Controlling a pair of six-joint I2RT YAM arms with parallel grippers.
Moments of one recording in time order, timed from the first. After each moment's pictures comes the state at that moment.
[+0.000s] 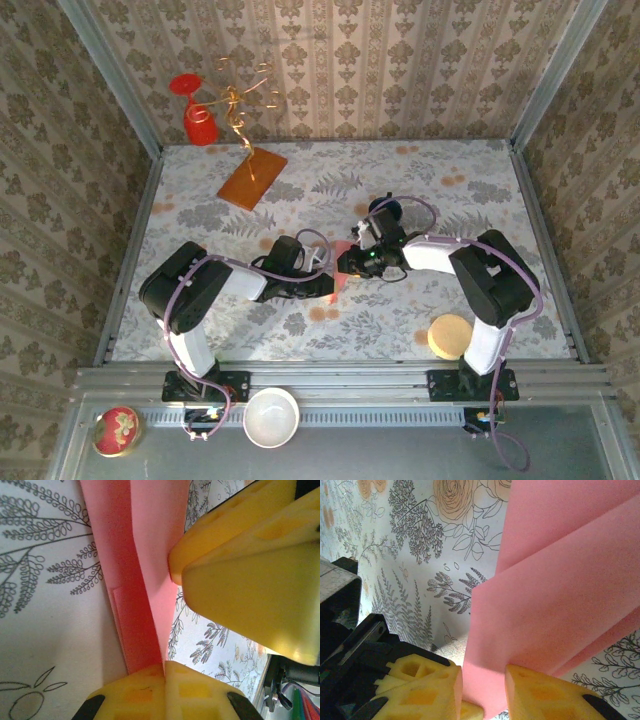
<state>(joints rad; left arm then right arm) -0.70 1.79 0.62 0.38 0.67 -0.70 0.50 1.80 0.92 -0.10 -0.56 0.63</state>
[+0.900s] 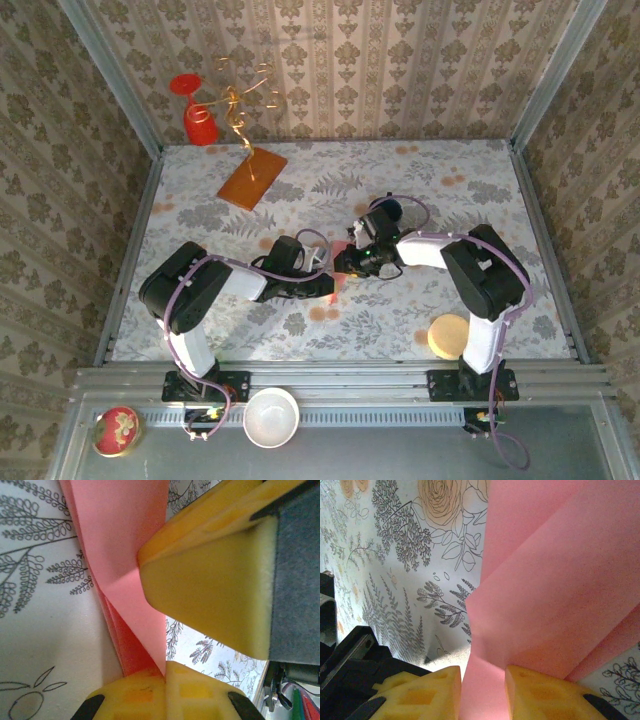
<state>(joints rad) -0.70 1.79 0.62 0.38 0.67 -0.70 0.51 1.87 0.98 -0.15 -0.56 0.63</state>
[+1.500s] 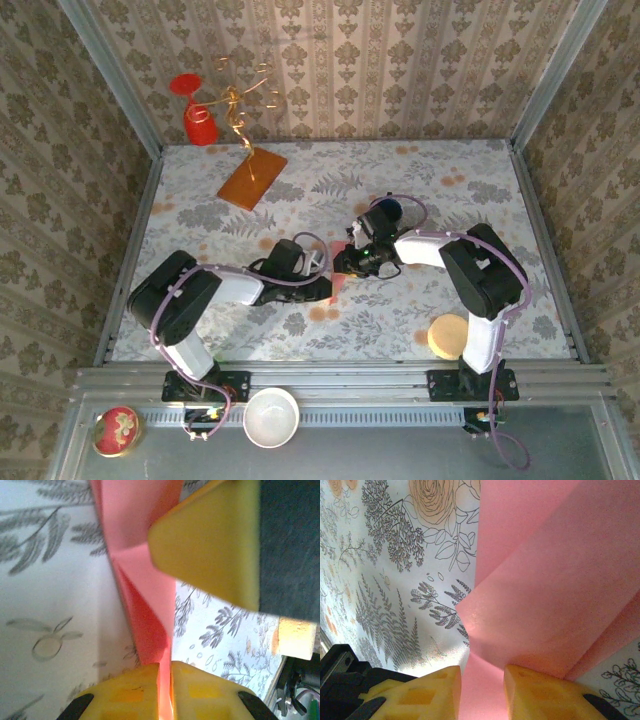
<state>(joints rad) -0.73 1.67 0.59 0.25 0.57 -0.71 0.51 1.88 1.00 -0.18 -0.54 0.62</state>
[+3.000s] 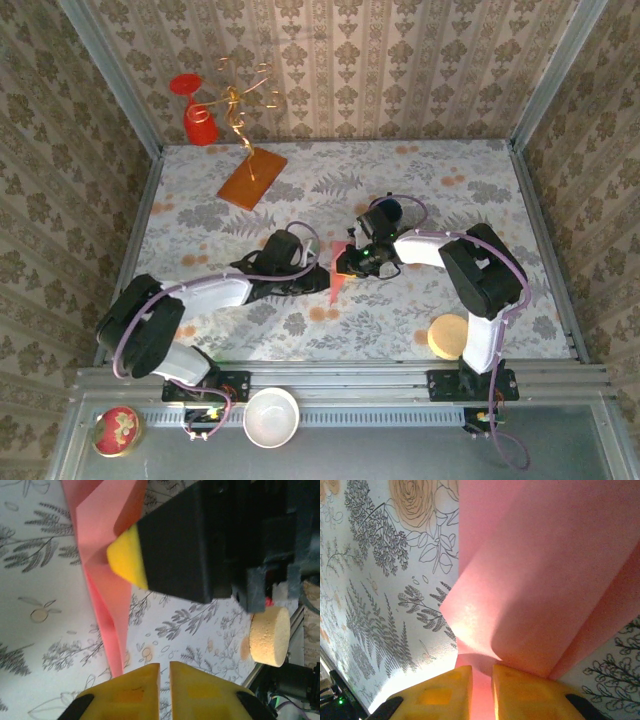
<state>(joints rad) -0.76 1.47 0.67 0.01 0.47 -0.77 0.52 1.88 1.01 -0.21 -0.51 0.65</state>
